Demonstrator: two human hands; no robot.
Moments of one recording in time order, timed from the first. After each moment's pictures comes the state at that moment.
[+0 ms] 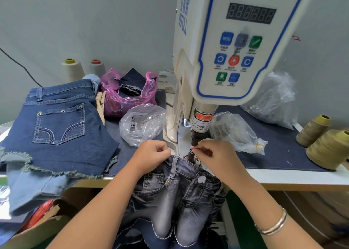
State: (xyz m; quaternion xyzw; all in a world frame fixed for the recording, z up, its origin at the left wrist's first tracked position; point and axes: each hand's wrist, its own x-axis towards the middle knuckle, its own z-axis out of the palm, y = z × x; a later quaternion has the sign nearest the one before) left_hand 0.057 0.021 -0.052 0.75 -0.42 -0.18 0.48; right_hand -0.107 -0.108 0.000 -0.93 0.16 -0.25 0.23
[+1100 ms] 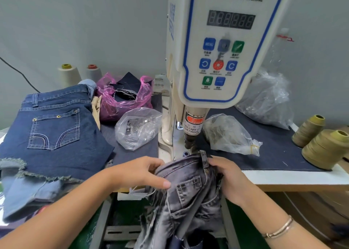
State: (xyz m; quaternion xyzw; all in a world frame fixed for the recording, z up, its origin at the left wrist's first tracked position) left_hand 0.049 0.059 -0.016 0.66 -0.47 -0.47 0.36; right_hand -0.138 -0.116 -0.013 -0.53 0.23 -0.08 0.81
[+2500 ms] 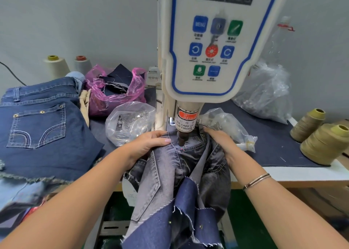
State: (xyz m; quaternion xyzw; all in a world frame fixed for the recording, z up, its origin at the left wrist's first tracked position) left_hand 0.074 -0.012 -0.041 0.63 -0.31 -0.47 0.53; right_hand -0.078 -0.196 -0.030 -0.56 0.40 -0.16 0.71
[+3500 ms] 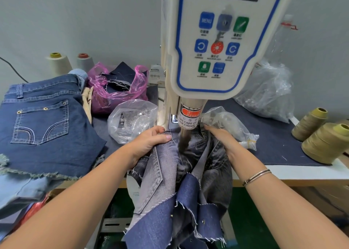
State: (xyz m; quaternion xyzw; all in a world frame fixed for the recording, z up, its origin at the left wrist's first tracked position) left_hand 0.072 -0.011 -0.046 0.63 -0.29 -0.43 0.57; right_hand -0.075 -0.196 -0.026 -0.55 0.40 -0.15 0.72
